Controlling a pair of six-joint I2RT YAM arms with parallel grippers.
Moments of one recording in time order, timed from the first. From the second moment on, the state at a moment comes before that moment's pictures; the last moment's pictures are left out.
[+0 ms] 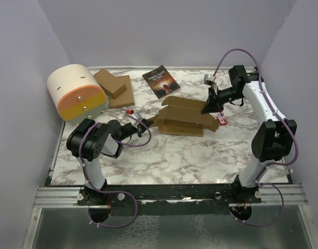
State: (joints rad) left arm -0.32 1.85 0.40 1.50 0.72 -0.02; right arm 0.08 1.77 1.64 -1.26 -1.01 -1.10
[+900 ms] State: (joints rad) left arm -0.34 1.77 0.34 1.50 0.67 -0.10; right arm 0.10 1.71 1.51 -1.07 -1.01 -0.95
